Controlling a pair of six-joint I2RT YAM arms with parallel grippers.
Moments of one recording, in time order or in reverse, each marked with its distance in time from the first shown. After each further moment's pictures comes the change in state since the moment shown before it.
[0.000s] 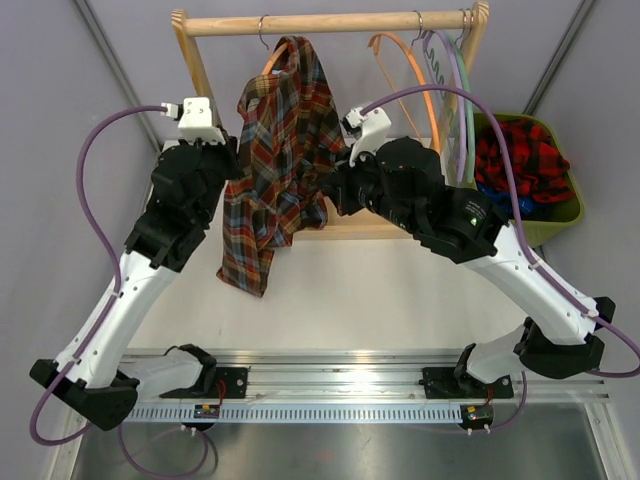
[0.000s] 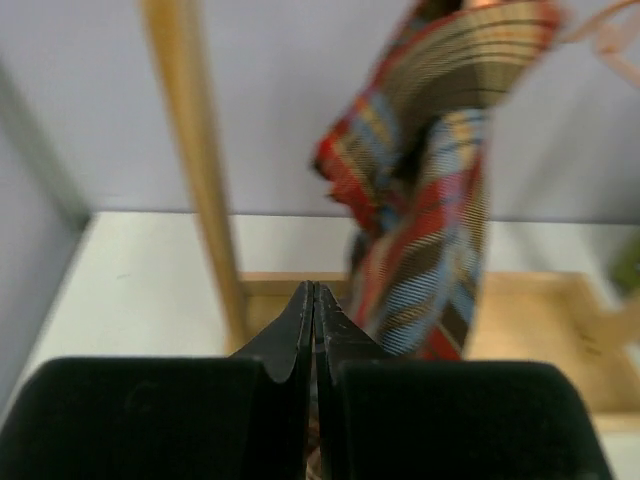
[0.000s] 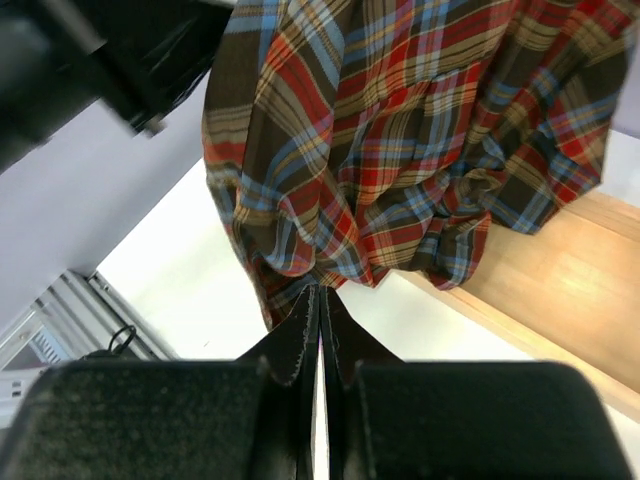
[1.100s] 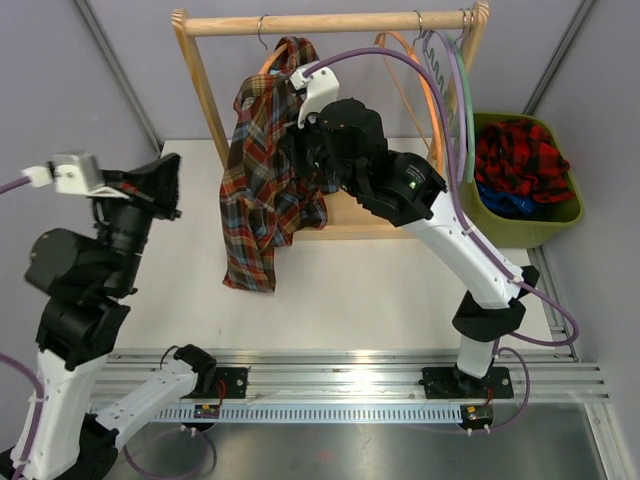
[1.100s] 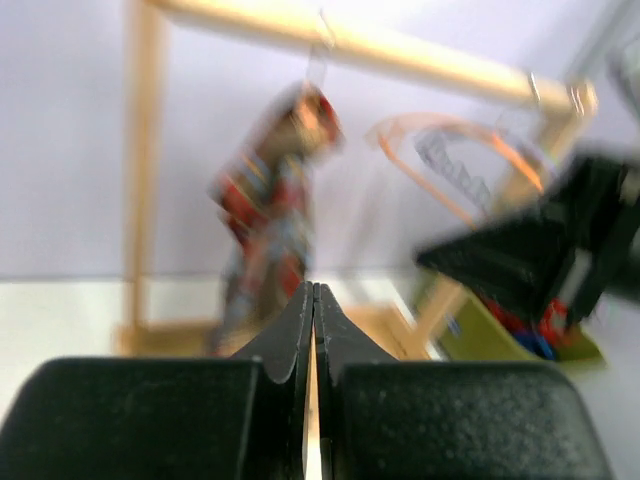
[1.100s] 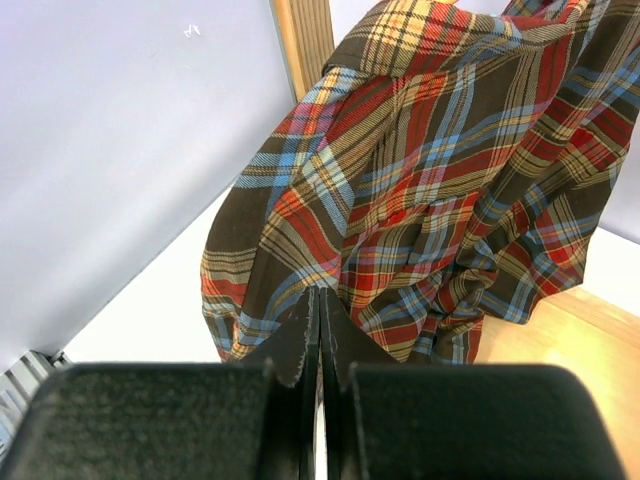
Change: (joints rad) left arm -0.001 -0.391 -0.043 -0.070 0.263 -0.160; right arm 0.000 0.405 0.527 -0.037 0.069 -0.103
